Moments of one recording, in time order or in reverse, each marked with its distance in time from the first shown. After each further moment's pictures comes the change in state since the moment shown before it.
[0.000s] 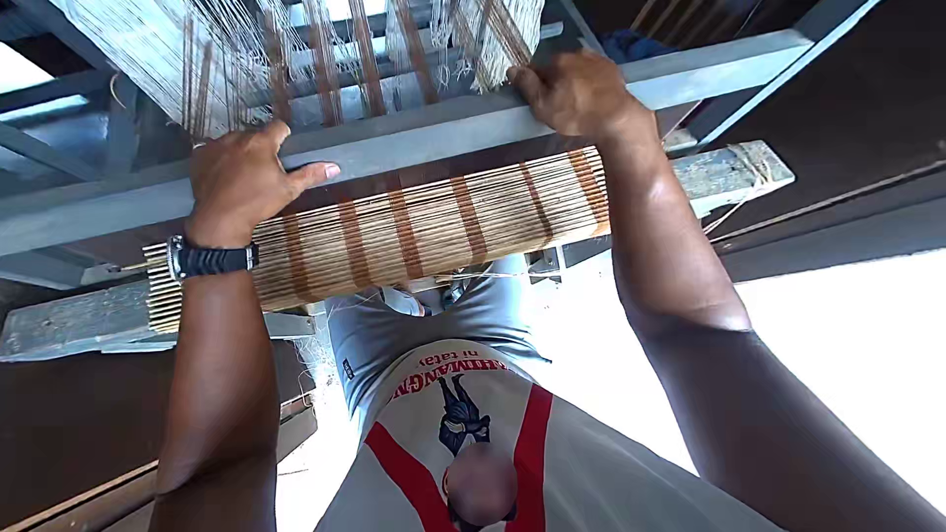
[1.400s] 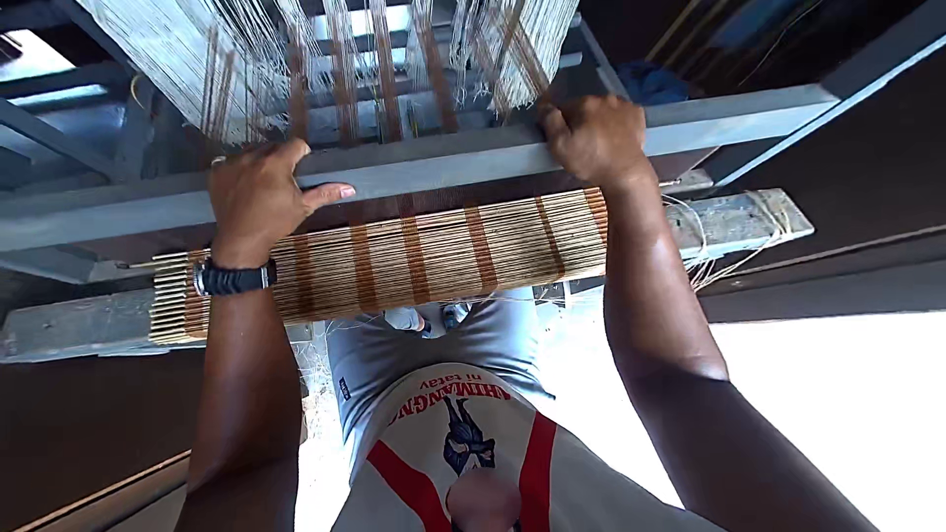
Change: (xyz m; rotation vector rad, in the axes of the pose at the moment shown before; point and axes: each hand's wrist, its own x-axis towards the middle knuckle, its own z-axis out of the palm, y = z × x) left_hand 0.004 -0.004 0.016 -0.045 0.179 0.013; right_hand 0.002 0.000 0.013 -0.011 0.176 0.050
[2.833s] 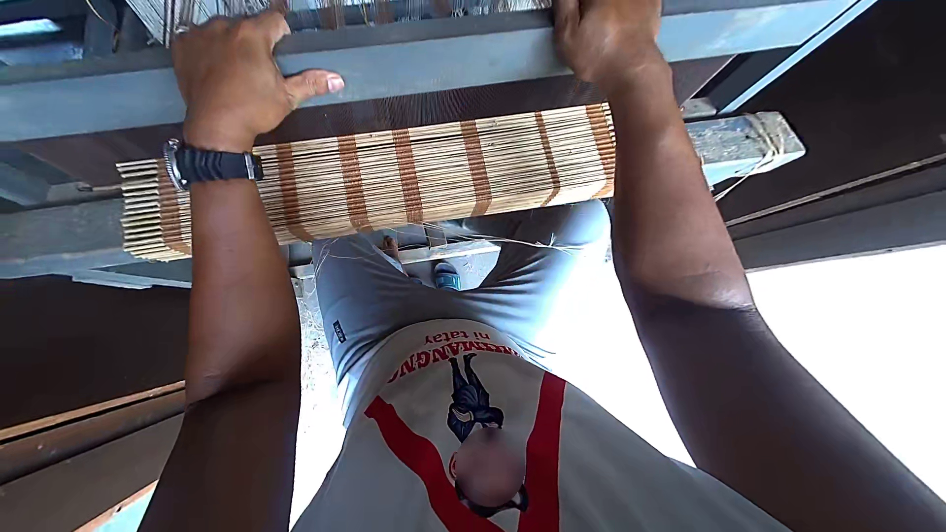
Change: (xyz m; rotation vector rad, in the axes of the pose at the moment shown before) left_hand -0.009 0.003 -0.003 0.011 -0.051 -0.045; right_hand -0.011 -0.001 0.006 -0.057 0.031 0.029
